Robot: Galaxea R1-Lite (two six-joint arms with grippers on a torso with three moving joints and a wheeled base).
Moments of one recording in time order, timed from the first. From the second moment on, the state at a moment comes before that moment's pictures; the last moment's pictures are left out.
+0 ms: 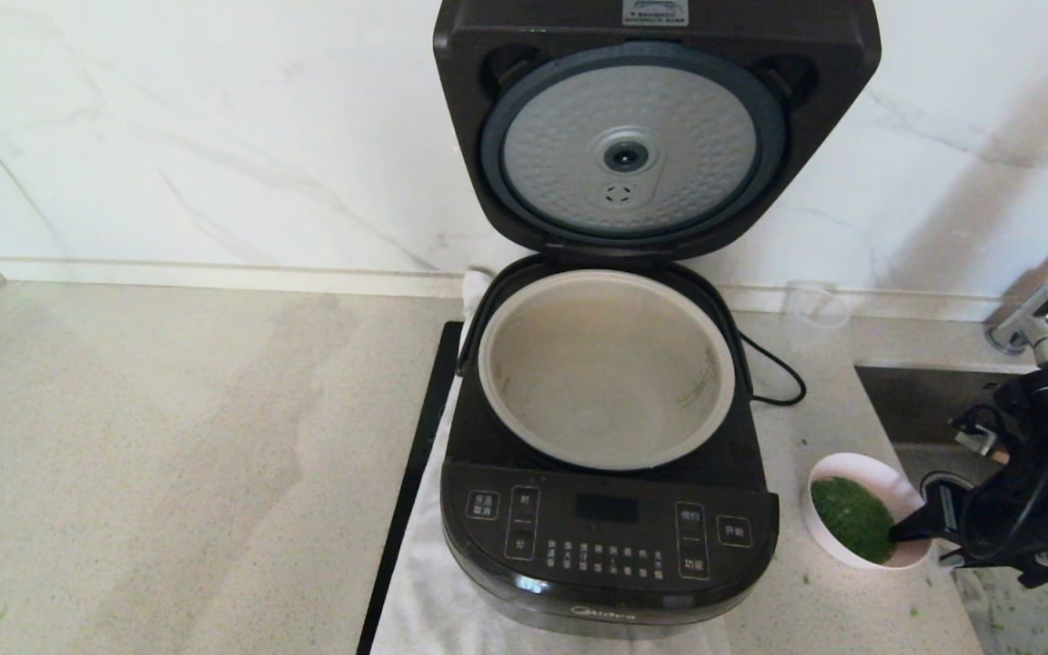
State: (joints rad) left arm 0.00 0.00 0.00 0.01 -0.05 0.09; right arm -0.24 1.84 -0.91 0.23 0.22 0.23
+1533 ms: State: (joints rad) left arm 0.00 0.00 0.00 0.01 -0.05 0.09; right arm -0.53 1.74 -1.10 0.41 0.28 0.31
